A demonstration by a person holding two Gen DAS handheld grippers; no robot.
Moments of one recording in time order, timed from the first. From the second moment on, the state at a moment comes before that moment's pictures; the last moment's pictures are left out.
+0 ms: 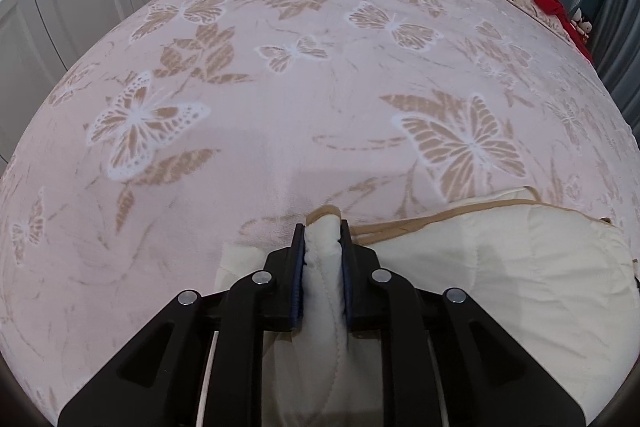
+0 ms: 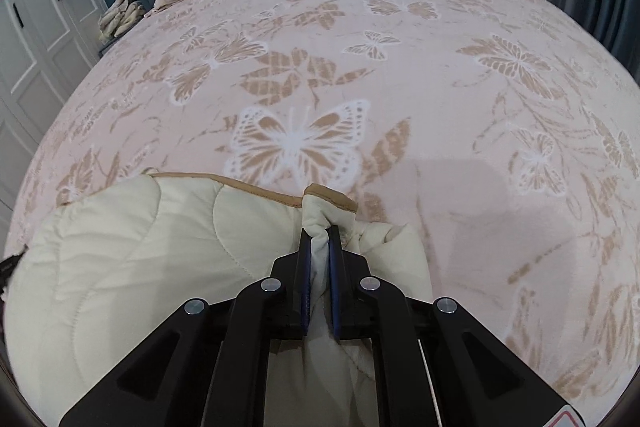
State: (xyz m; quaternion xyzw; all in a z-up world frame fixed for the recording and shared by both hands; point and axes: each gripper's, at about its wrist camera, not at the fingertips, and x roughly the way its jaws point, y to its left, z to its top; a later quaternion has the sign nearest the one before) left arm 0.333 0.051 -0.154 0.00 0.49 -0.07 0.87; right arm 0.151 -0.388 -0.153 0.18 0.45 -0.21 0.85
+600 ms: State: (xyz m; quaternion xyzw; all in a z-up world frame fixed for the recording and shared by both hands) left arm 0.300 0.075 -0.018 -0.02 0.41 -0.05 0.91; right arm 0.119 -0.373 -0.043 0.19 0.36 -0.22 0.89
